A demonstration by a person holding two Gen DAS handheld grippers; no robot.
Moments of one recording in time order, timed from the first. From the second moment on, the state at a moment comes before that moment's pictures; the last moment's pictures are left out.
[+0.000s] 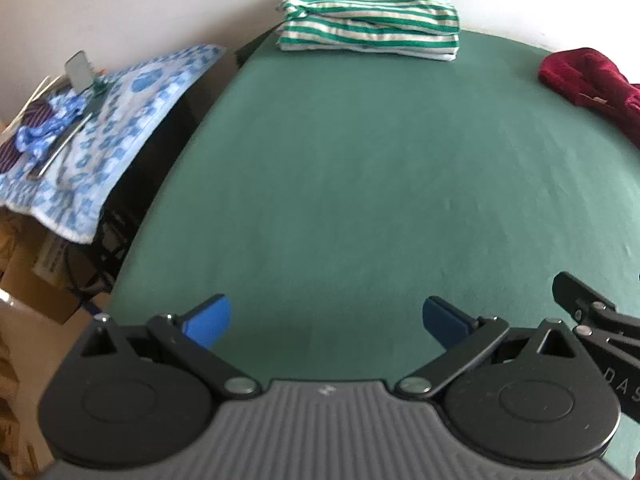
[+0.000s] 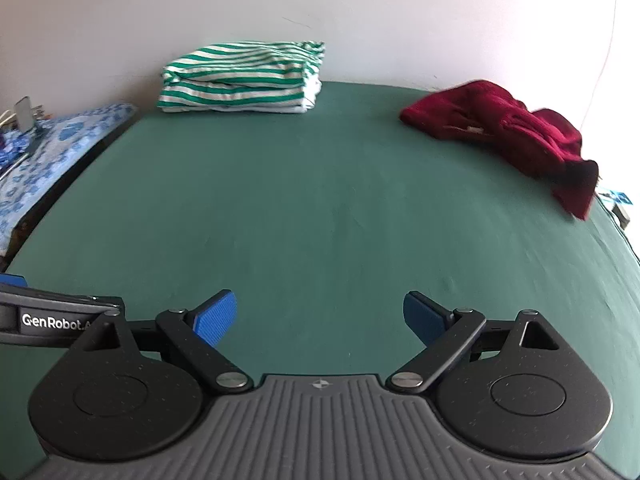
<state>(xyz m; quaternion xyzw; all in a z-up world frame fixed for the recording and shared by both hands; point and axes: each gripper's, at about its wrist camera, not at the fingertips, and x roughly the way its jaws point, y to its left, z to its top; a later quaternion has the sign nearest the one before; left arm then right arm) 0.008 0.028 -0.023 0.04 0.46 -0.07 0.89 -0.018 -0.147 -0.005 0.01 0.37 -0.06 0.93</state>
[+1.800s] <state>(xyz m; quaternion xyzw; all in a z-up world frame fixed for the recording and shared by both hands) 0.043 -0.188 0.090 0.18 0.37 -0.31 0.86 -0.049 -0.328 0.079 0.13 0.30 -0.34 0.88</state>
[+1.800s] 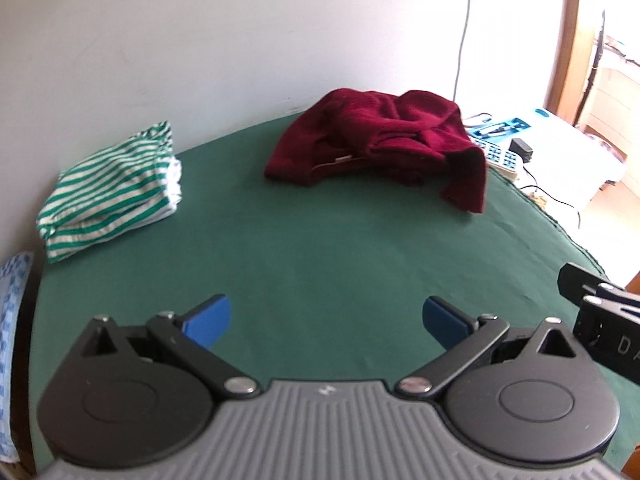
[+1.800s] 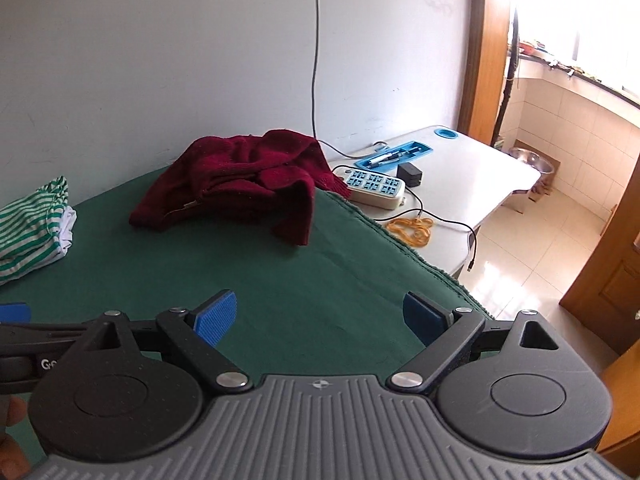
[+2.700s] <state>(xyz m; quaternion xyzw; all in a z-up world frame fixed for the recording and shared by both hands) 0.046 -0.253 0.058 0.17 0.39 -0.23 0.88 -0.057 -0.364 0.071 0.13 0.31 -0.30 0.89</state>
